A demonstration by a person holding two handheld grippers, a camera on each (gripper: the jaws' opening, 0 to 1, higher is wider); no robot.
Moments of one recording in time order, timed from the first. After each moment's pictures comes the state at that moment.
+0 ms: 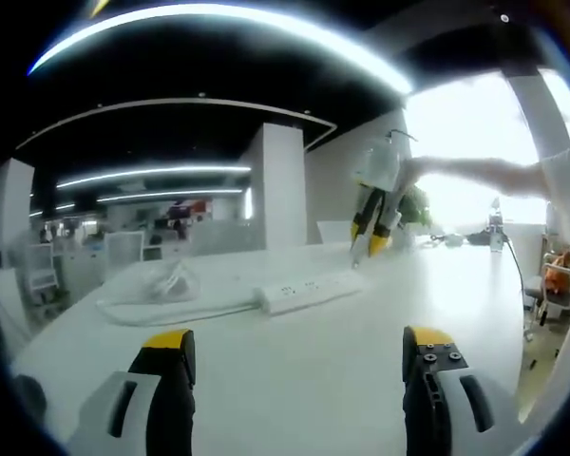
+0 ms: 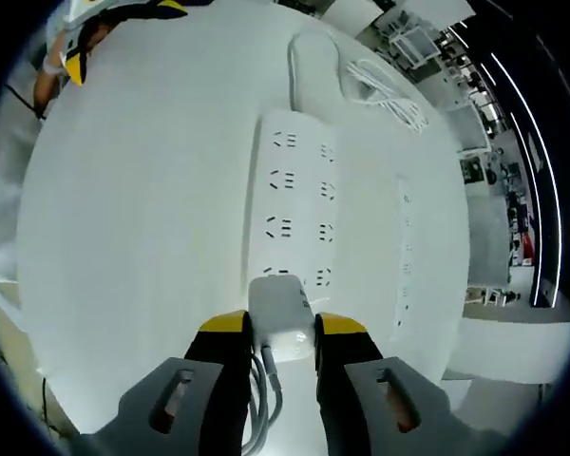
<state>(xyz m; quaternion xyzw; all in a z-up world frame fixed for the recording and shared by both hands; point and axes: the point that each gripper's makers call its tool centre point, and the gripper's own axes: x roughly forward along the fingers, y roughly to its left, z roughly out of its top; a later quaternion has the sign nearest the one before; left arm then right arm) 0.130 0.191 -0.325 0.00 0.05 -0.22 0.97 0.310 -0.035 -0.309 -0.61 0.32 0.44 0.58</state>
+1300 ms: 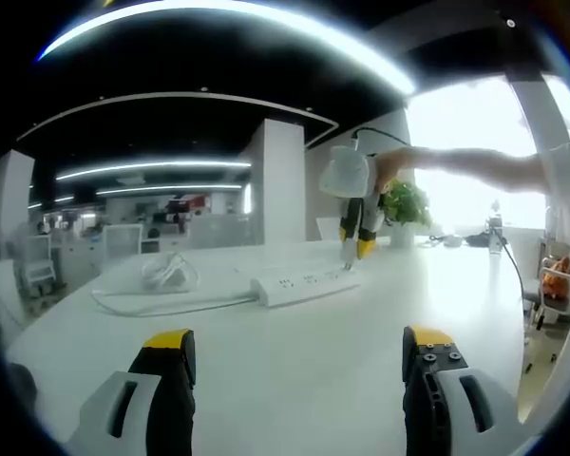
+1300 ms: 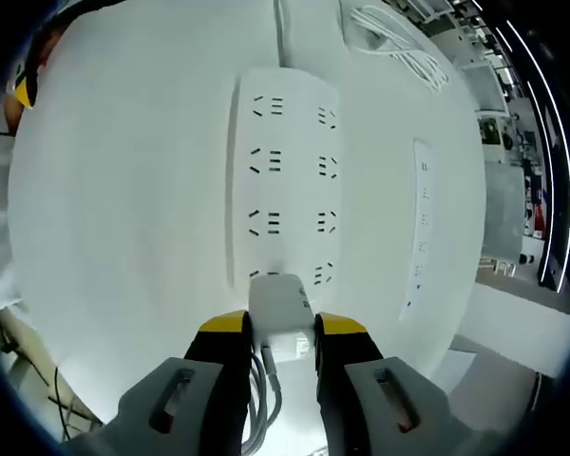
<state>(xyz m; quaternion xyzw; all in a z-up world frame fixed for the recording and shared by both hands) 0.132 0.190 -0.333 -0.01 0.06 -0.22 0.97 0.319 -0.033 -0.331 -0.63 0.42 0.38 0.53</state>
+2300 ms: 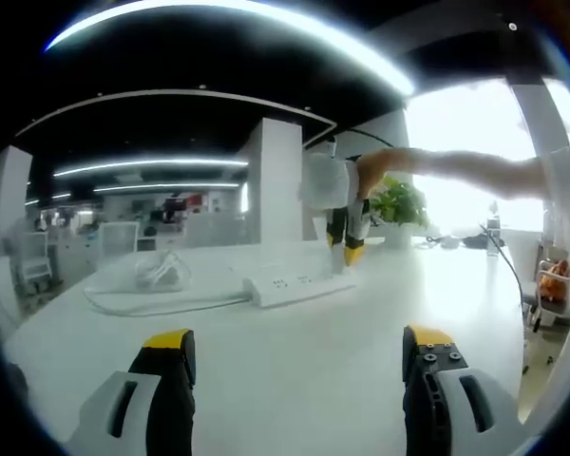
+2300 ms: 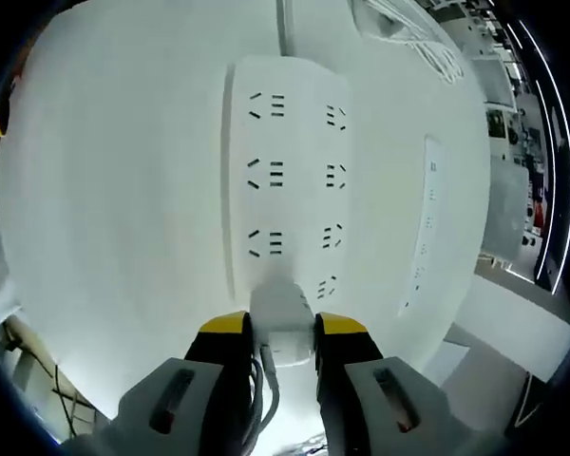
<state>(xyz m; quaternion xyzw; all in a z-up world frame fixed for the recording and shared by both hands) 0.139 0.180 -0.336 -0.02 0.07 -0.23 0.97 0.321 -0.024 -0.339 -0.64 0.45 0.34 0.52</state>
